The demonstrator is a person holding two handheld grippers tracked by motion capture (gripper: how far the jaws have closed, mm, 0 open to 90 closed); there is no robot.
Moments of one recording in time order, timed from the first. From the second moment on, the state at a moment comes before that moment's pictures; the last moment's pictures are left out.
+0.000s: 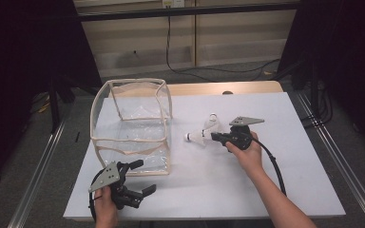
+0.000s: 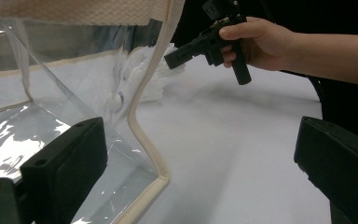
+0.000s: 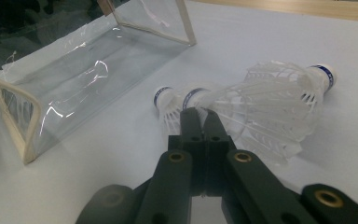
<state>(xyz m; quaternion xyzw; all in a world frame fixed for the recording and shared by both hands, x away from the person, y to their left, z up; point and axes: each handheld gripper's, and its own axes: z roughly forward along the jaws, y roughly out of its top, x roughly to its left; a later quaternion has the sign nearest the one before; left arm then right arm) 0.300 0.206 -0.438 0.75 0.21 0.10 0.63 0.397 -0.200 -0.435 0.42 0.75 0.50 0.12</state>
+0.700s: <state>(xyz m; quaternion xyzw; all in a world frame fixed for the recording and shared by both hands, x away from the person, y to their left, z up) 0.300 0.206 -0.438 0.74 0.21 0.09 0.63 0.399 -0.190 -0.442 0.41 0.76 0.49 0.11</state>
